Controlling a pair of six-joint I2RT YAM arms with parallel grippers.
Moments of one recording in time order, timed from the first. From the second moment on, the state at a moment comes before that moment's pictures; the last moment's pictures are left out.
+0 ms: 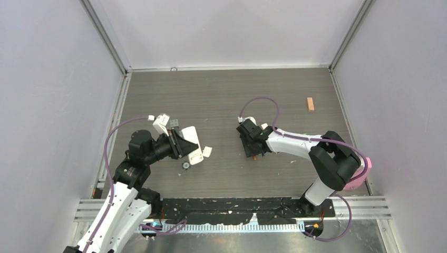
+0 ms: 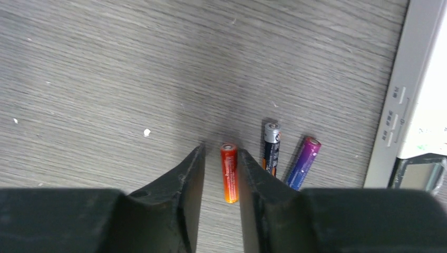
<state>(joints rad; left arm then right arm) -0.31 0.58 0.55 -0.31 0.54 -0.65 0.78 1.61 0.89 -0.43 0.21 0.40</state>
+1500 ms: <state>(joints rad) -0.31 0.87 0.77 -0.51 0.97 -0.64 1.33 1.14 0.99 -0.01 -0.05 0.02</state>
